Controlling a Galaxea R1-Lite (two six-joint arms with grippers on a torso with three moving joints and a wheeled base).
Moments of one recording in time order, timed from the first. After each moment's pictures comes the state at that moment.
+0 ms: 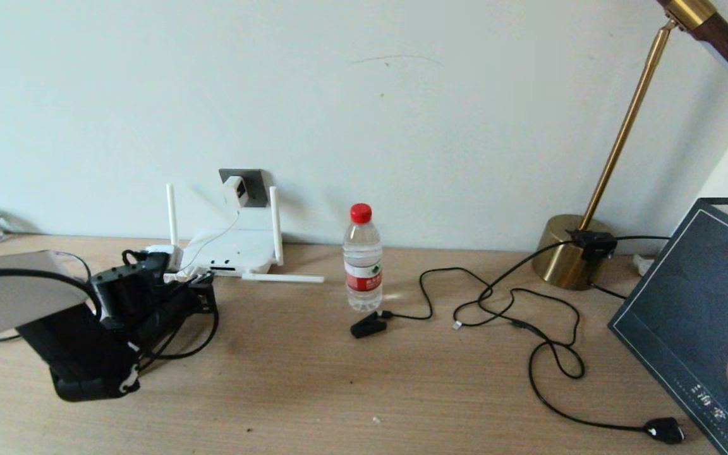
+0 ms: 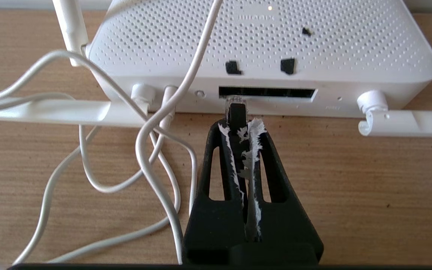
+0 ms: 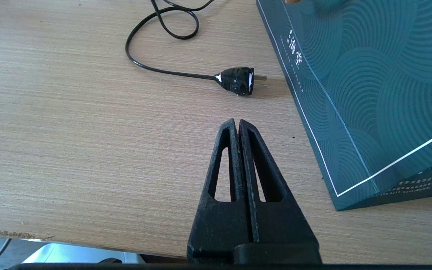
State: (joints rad) left arm 0.07 2.28 -0.77 -1.36 -0.11 0.11; right arm 0.00 0.00 -0.16 0.39 0.01 -0.02
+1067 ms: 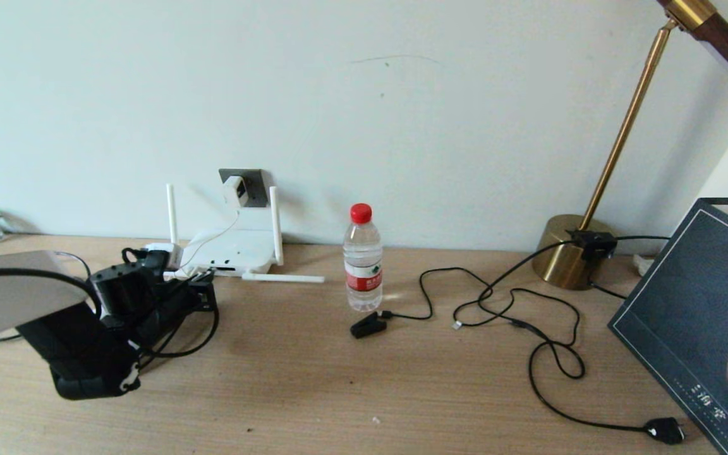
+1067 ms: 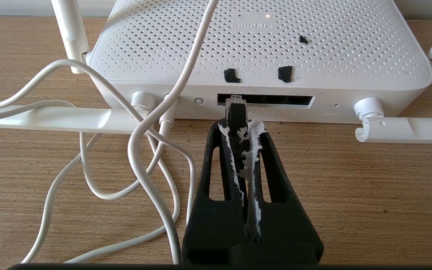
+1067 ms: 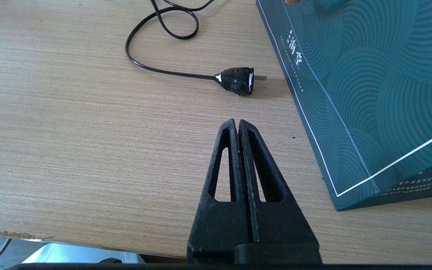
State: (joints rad) left arm 0.07 2.28 -0.78 -1.36 -0.11 0.11; right arm 0.00 0.00 -0.16 0.39 0.01 -0.02
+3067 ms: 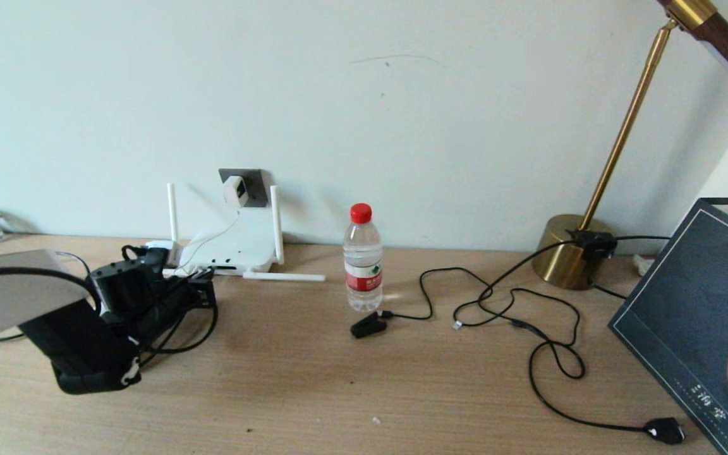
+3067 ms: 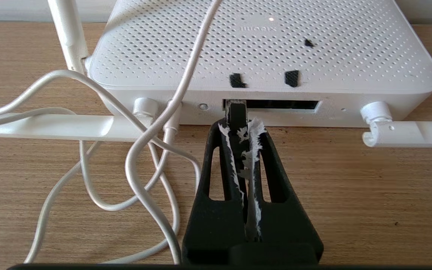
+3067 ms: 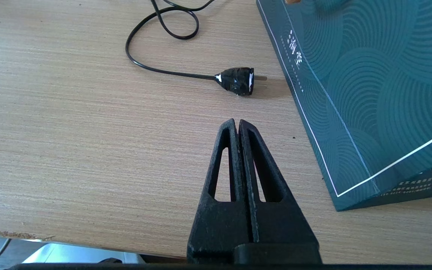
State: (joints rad) left arm 0.08 2.29 -0.83 -1.33 -0.15 0.11; right arm 0.00 0.00 -0.16 0.39 0.01 -0.02
